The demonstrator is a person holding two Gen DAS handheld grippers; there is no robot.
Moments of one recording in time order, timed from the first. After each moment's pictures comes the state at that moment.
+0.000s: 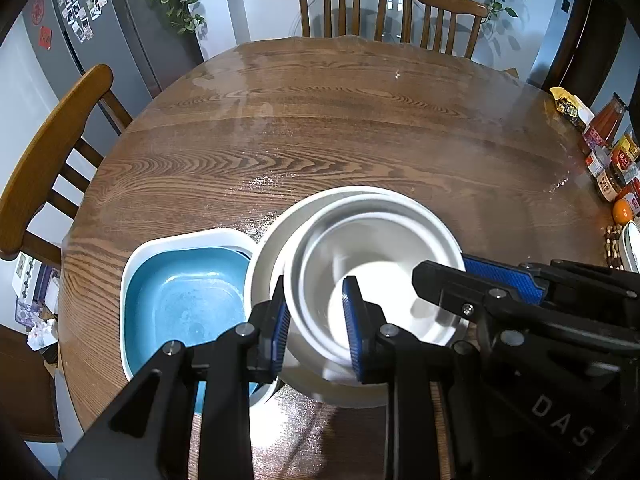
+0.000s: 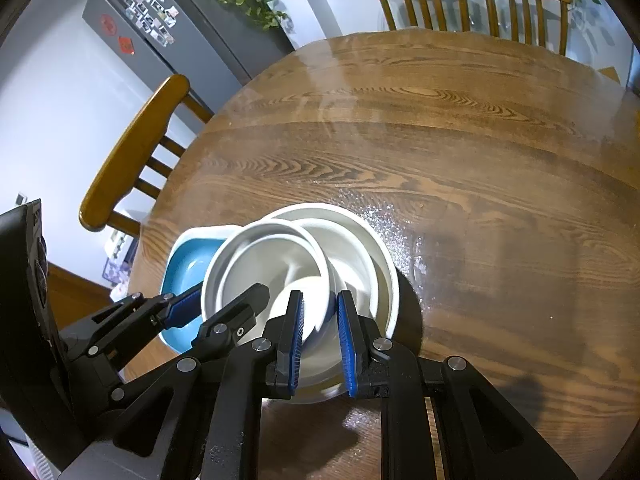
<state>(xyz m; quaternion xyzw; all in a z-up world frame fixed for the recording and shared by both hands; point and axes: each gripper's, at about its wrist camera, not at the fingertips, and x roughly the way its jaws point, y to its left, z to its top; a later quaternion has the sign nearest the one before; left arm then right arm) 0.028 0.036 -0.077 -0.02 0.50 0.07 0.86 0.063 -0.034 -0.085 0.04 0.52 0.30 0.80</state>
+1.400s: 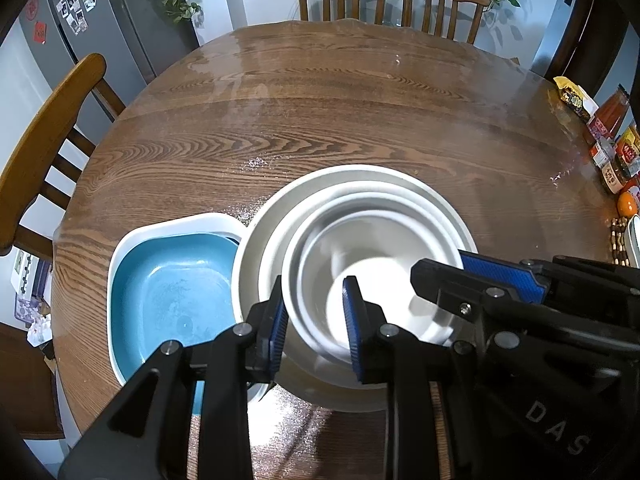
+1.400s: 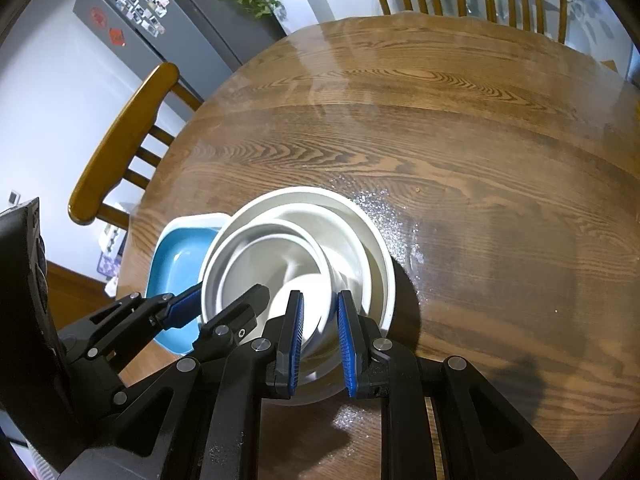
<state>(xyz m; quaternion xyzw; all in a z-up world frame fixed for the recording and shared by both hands) 0.034 0.031 -0.092 -0.02 0.52 0.07 0.85 0.066 -0.030 -0.097 0.03 0.53 0.29 0.79</state>
